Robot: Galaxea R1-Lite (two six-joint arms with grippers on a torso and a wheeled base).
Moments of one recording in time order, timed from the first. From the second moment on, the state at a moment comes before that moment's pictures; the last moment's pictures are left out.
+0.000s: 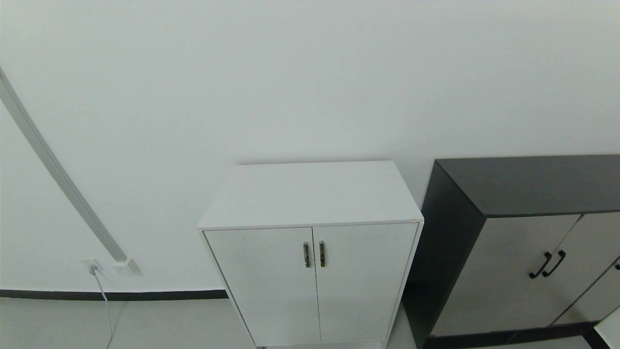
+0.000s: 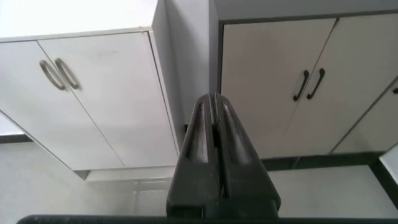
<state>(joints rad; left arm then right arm) 0.00 0.00 0.00 0.00 0.03 0.00 0.06 0.10 -0.06 0.08 -0.07 0.03</state>
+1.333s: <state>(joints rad) 0.00 0.00 0.00 0.00 0.03 0.00 0.00 0.01 0.00 0.00 0.03 0.01</state>
